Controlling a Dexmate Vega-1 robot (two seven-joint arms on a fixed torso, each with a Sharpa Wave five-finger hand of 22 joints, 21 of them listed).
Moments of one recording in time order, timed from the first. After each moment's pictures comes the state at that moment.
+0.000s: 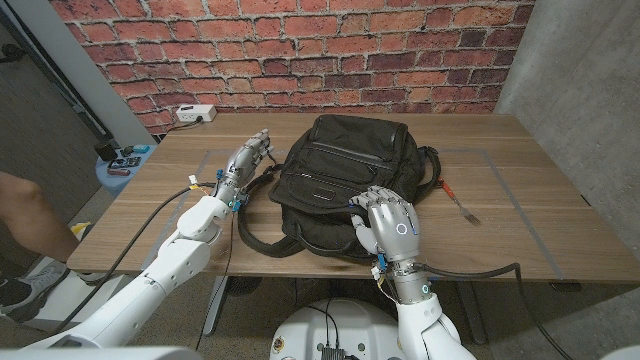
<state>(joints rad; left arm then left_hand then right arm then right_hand) 1.01 0.60 0.32 -1.46 -0.64 -0.41 -0.07 0.52 0.19 0.56 -0.08 0.19 0.10 0.07 0.18 0.17 0.04 0.05 0.20 0.18 0.00 0.09 0.19 0.17 0.09 0.06 0.34 0.17 -1.39 -0.62 -0.79 -2.08 -1.18 -0.54 -0.83 1.06 0.01 0.35 -0.16 0.20 0.99 -0.14 0.43 0.21 0.90 -0.14 0.44 0.27 0.70 -0.07 0.34 0.29 0.74 -0.07 0.22 0.18</state>
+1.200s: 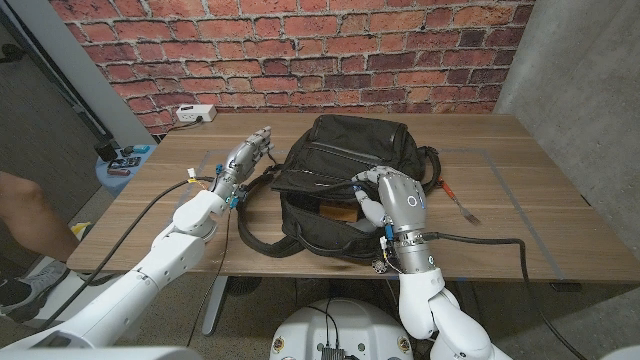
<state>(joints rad) 1.00 0.65 0.32 -1.51 -0.62 -0.37 -0.07 0.53 0.18 0.57 -0.09 0.20 0.11 0.08 0.18 0.17 0.04 0.06 0.20 0.18 0.00 0.09 0.19 0.17 0.09 0.06 0.32 0.17 -1.35 -0.62 -0.70 -2.16 -0.95 -0.42 -0.79 1.07 0.03 0.34 -0.16 0.20 1.02 -0.14 0.45 0.21 0.93 -0.14 0.44 0.27 0.73 -0.08 0.35 0.29 0.74 -0.08 0.22 0.18</state>
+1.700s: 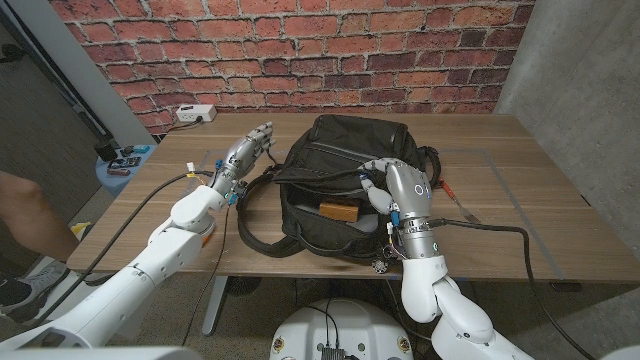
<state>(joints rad) 1.00 0.68 0.32 -1.54 -0.61 -0.37 -0.08 0.55 0.18 0.58 -0.11 0.20 0.11 0.08 0.18 0.17 0.04 0.06 0.20 0.18 0.00 0.09 0.19 0.17 0.10 0.06 0.31 0.17 -1.34 -0.61 -0.67 -2.16 -0.86 -0.37 -0.78 1.08 0.03 0.33 -0.16 0.19 1.03 -0.13 0.45 0.21 0.94 -0.14 0.44 0.27 0.74 -0.08 0.35 0.30 0.74 -0.08 0.22 0.18</state>
